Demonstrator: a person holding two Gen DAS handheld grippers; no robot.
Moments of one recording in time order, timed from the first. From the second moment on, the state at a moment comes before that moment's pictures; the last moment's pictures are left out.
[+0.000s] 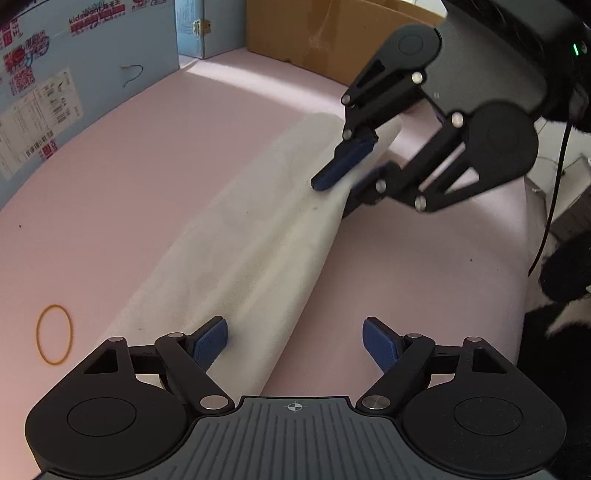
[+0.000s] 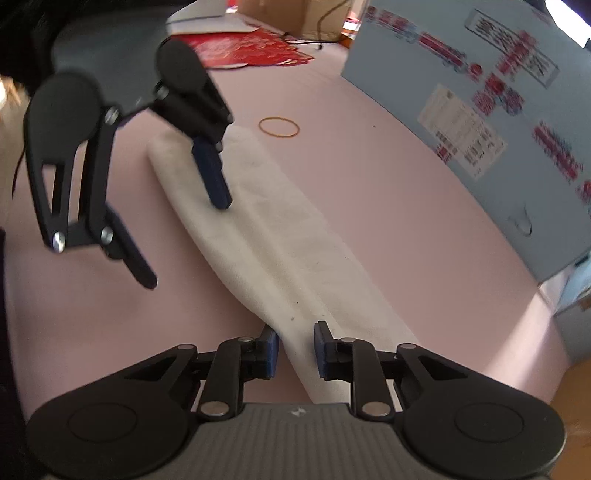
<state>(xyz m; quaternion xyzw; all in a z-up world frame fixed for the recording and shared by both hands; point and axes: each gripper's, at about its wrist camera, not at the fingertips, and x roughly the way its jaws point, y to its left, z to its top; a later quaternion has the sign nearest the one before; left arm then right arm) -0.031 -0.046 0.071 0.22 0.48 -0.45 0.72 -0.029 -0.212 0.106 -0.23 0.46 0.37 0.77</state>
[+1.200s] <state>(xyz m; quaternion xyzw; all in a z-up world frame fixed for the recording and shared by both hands) 0.052 0.064 0.038 -0.17 0.62 -0.35 0.68 0.011 -0.323 0.108 0.05 0.62 0.27 0.74</state>
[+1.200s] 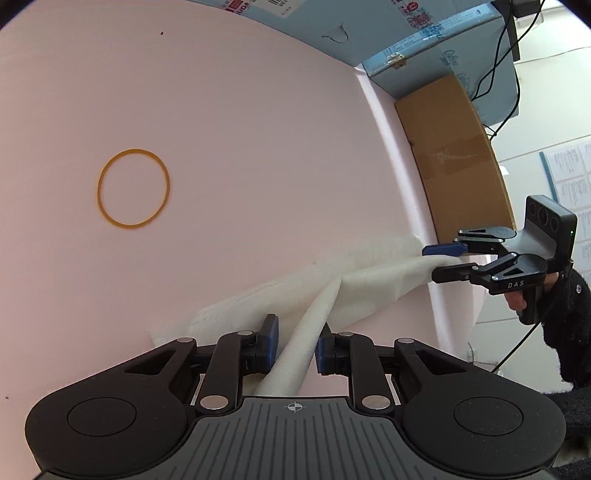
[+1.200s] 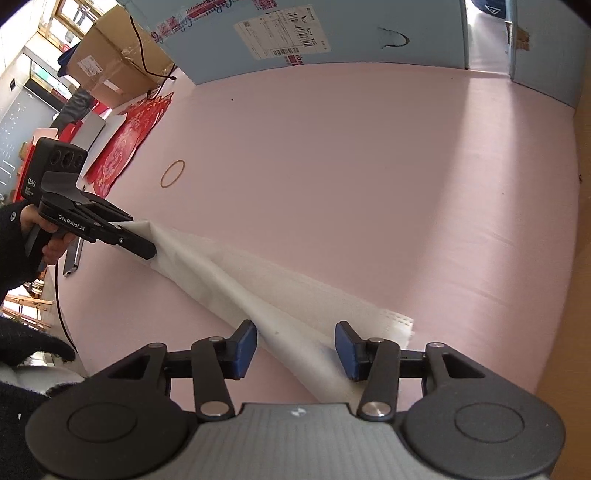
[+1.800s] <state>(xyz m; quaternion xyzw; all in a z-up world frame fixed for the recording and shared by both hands) 0.036 0.096 0.050 -0.16 0.62 -0.28 0.72 0.012 -0.340 0.096 0.03 0.64 0.13 0.75</state>
